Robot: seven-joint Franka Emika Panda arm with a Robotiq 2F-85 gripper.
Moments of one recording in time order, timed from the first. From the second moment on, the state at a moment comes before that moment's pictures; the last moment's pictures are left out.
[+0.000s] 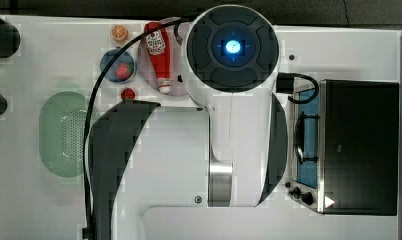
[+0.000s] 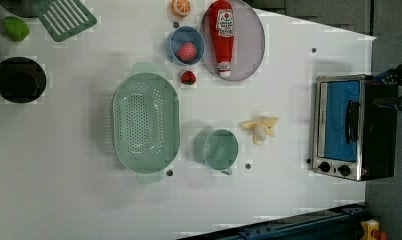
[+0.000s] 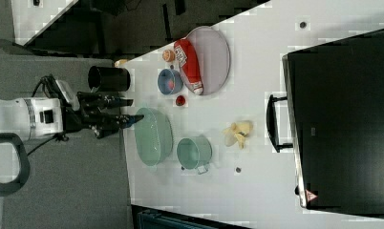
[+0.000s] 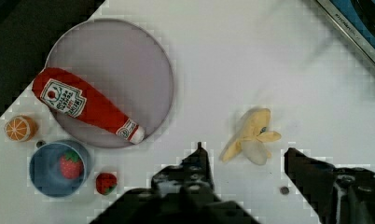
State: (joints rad) arm 0.00 -0.03 -0.01 -1.79 -0.02 0.19 0.04
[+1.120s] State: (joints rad) arm -0.01 -0.23 -0.04 -2.14 -0.02 0.35 0.03
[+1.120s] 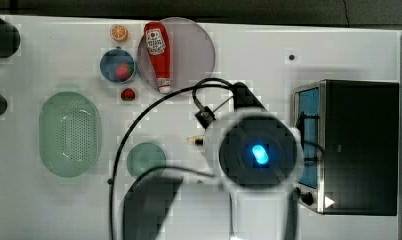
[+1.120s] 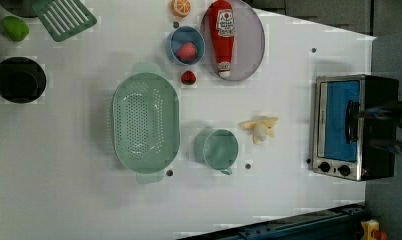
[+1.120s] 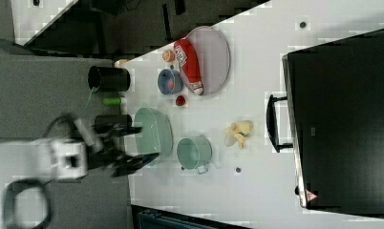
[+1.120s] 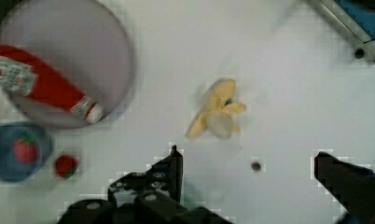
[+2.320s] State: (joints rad) arm -0.02 0.36 -0.07 -2.44 -0.02 1.15 0.02
